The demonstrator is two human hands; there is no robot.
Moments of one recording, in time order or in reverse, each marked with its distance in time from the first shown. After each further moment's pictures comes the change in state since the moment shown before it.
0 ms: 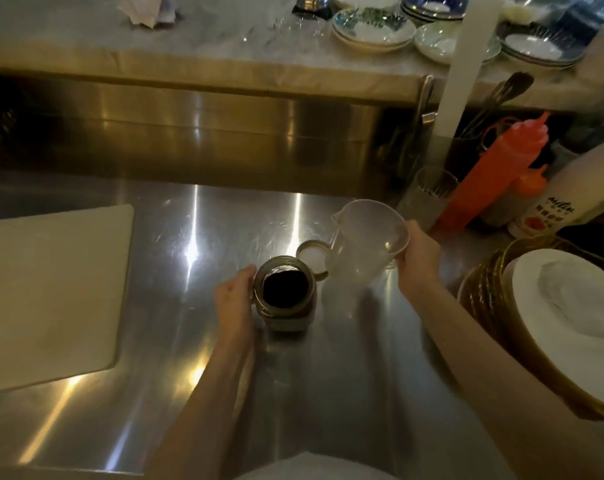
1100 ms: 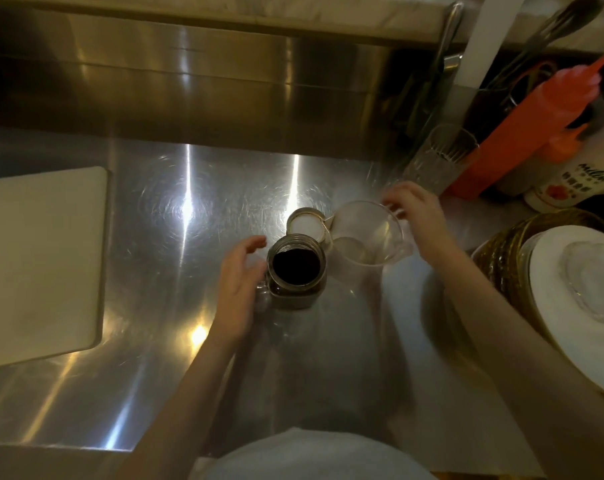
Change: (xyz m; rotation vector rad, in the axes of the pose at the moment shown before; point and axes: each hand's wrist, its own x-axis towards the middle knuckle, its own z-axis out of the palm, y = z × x) left_hand 0.008 -0.029 -0.006 0.376 -0.293 0.189; right_hand 0.031 -0.006 -0.005 -0.457 -0.458 -0.295
